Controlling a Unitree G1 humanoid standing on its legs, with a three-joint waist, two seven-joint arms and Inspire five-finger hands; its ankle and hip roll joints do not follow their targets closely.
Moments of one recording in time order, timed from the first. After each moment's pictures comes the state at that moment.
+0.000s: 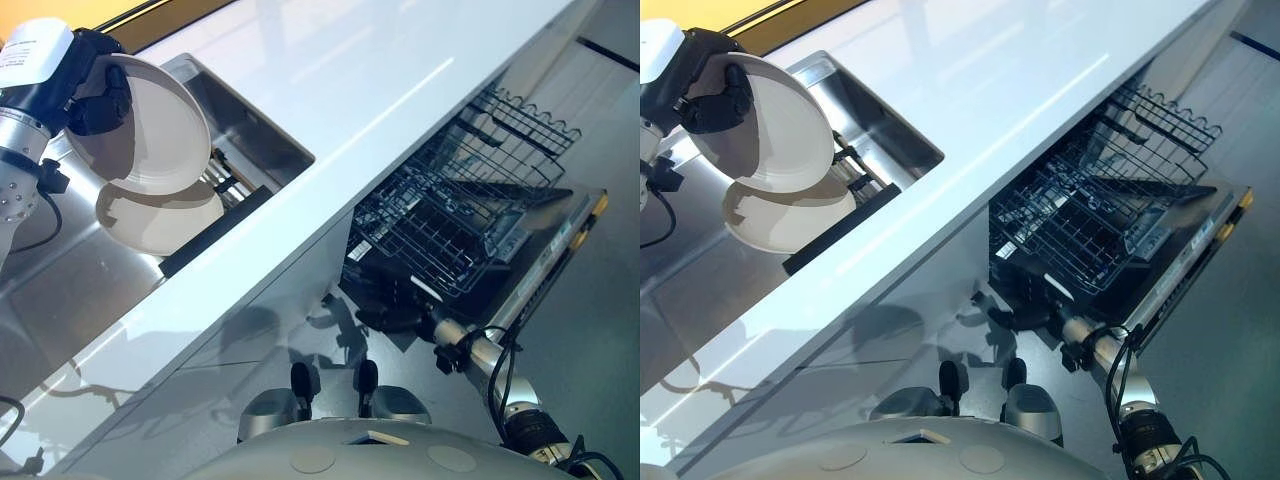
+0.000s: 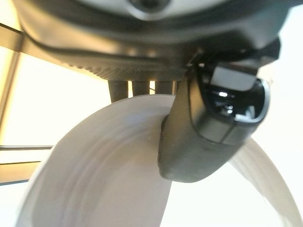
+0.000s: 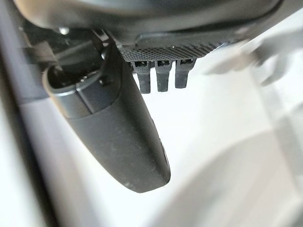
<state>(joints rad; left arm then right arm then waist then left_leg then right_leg) -0.39 1.19 -0.06 0.34 0.21 -0.32 0.12 0.08 -0.40 0.17 0.32 0.50 -0.06 0.46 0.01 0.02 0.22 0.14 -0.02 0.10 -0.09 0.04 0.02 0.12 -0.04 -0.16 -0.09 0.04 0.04</state>
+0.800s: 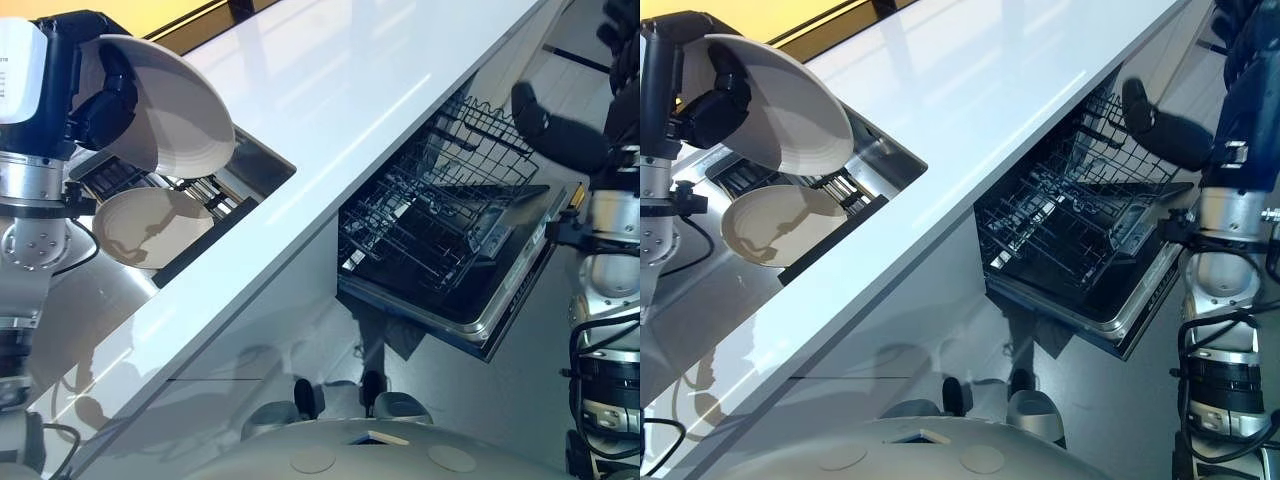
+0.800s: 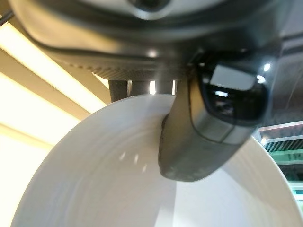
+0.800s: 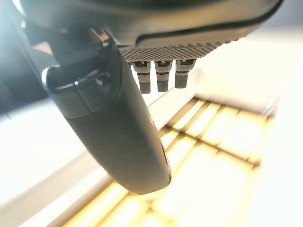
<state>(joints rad) -0.21 0.88 0.19 0.05 0.42 -0.41 0.42 -0.16 -0.58 -0.23 -0.26 0.44 -0.33 0.04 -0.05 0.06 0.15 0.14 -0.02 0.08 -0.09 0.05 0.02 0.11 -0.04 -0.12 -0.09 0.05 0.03</state>
